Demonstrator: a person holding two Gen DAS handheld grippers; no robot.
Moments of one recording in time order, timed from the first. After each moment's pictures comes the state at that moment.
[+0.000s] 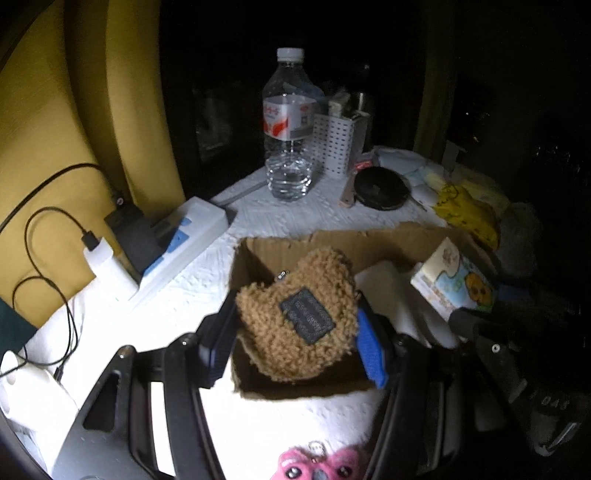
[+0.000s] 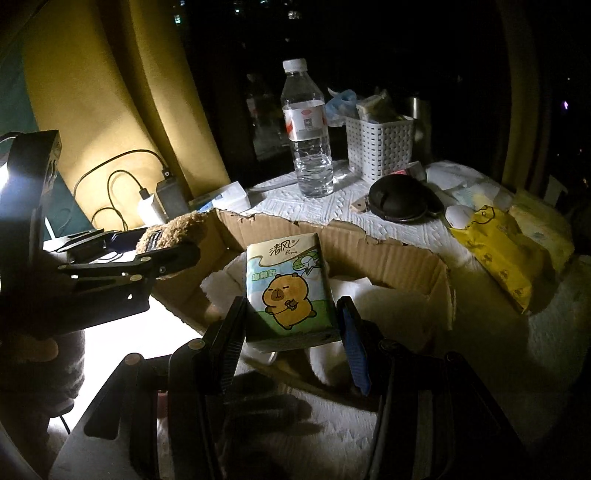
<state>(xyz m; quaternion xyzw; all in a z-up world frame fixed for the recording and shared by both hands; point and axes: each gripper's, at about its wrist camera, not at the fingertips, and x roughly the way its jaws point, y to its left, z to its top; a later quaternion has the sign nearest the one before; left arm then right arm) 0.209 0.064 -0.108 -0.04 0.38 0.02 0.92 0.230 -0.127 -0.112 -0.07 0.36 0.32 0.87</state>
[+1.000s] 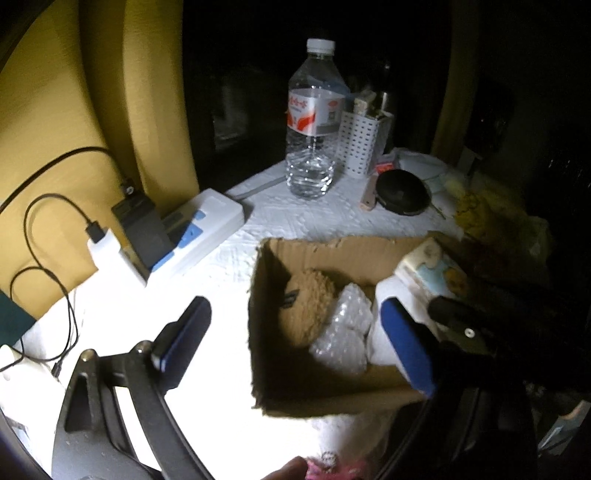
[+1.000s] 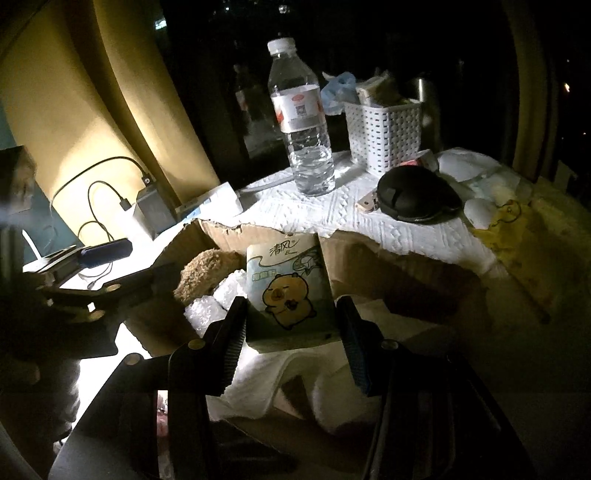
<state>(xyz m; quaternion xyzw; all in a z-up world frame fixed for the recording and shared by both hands) 0.213 0.079 -0.115 -0.07 0.39 0.05 0.92 0.268 -0.105 -0.130 -0.05 0.38 0.32 0.87</state>
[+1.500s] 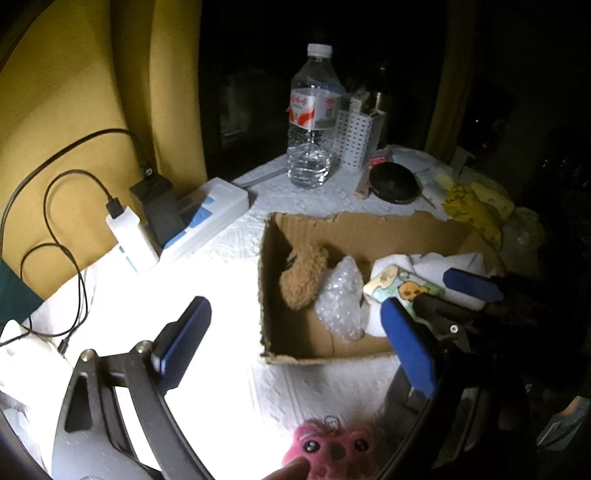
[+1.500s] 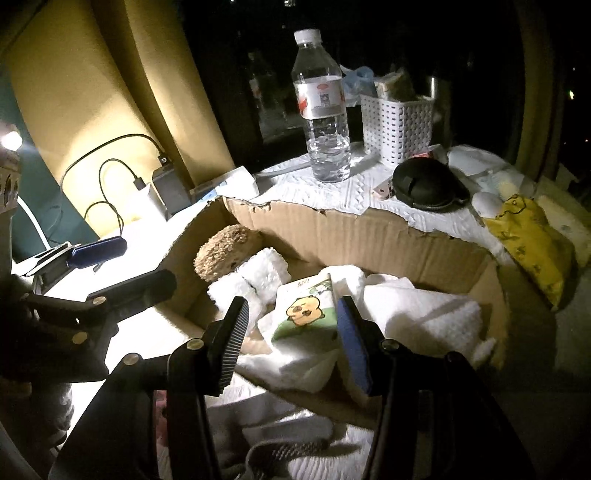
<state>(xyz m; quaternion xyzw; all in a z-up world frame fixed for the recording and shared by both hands) 0.177 0.080 -0.113 -0.07 0.39 0.04 0.92 0.238 -0.095 -0.128 -0.07 0.38 0.32 0.87</state>
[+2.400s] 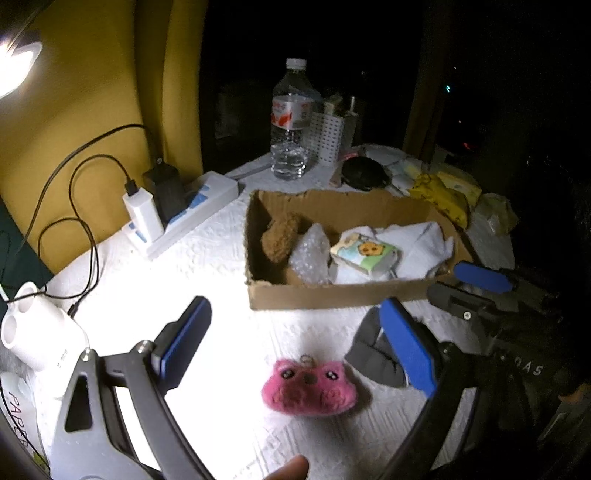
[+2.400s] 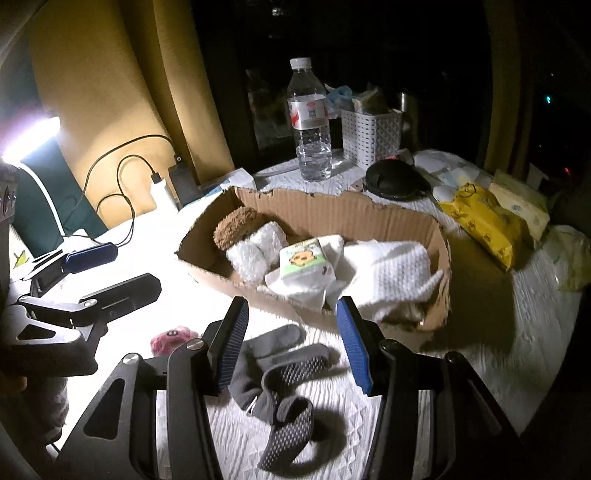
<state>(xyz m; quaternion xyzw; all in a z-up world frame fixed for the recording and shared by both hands) 0.112 0.062 -0.100 -0.07 0.38 0.01 0.92 0.168 -0.129 -0.110 -0.08 0.37 0.28 0.88</state>
